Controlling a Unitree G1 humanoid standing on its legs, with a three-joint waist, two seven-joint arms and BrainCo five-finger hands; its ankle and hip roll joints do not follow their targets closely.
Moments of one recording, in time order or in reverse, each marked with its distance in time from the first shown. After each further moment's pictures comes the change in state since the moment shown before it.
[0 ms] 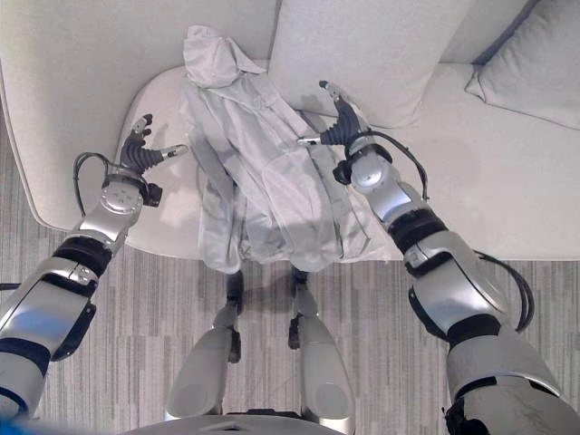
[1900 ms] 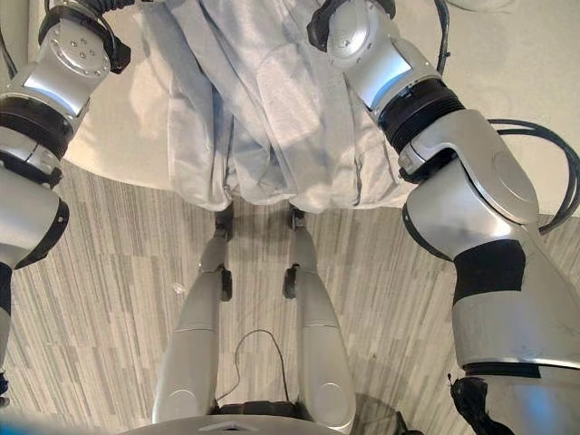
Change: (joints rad) left arm -0.683 0.066 -0.414 0.307 0.001 0.052 0.030; right arm -0.572 0.039 0.324 0.202 0.228 0.049 -0.163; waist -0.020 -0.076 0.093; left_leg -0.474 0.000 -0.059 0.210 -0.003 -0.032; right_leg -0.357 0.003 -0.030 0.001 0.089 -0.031
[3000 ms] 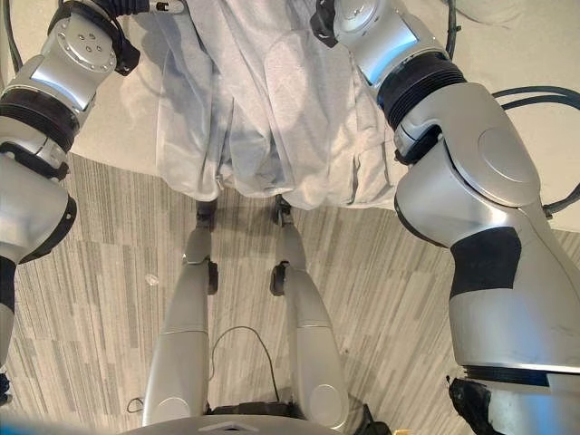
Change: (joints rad) left arm -0.015 -0.040 -0.083 0.033 -0.043 -0.001 -0.108; right arm -0.068 0.075 0.095 0.161 0.187 0.006 0.236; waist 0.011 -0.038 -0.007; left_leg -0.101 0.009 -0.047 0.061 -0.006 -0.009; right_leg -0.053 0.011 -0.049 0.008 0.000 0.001
